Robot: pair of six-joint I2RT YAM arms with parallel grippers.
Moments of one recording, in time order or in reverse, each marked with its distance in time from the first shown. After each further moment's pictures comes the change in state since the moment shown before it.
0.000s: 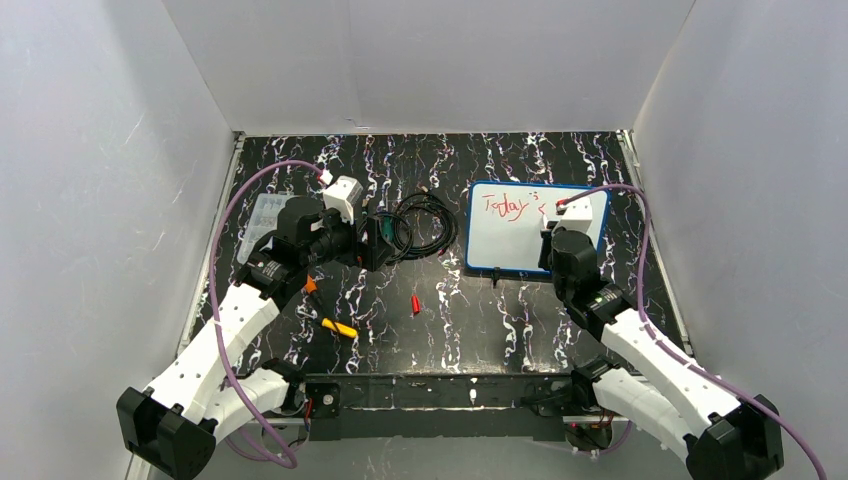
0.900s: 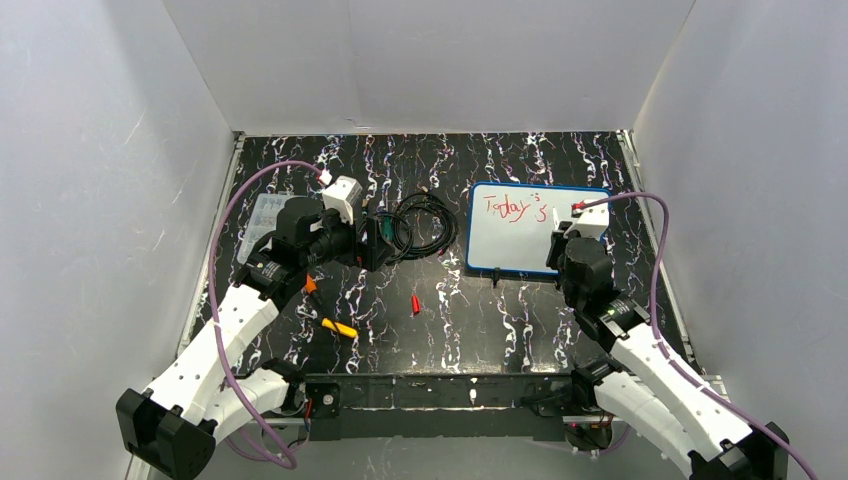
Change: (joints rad) left arm 0.000 -0.006 -0.001 0.001 0.000 -0.003; right arm -0.003 -0.125 -0.014 -0.002 0.020 0.008
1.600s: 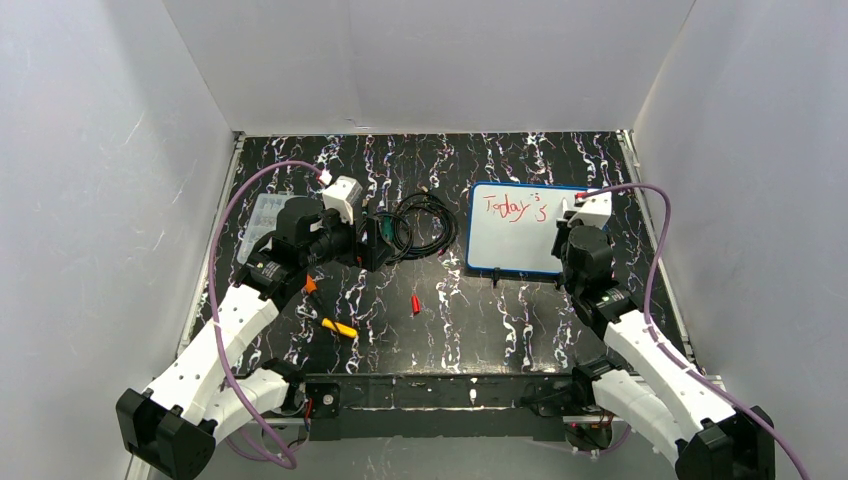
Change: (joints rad) left arm 0.000 0.000 -0.001 0.000 0.000 0.000; right arm -0.102 0.104 0.002 0.128 -0.010 -0.073
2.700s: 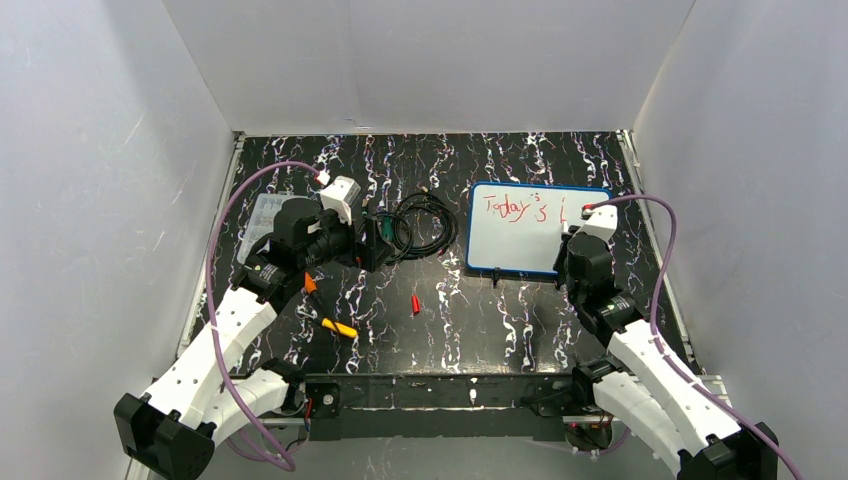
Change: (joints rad) left arm 0.000 -0.018 -0.003 0.006 0.007 -0.007; right arm -0.005 -0.072 -0.021 -0.208 -0.007 0.162
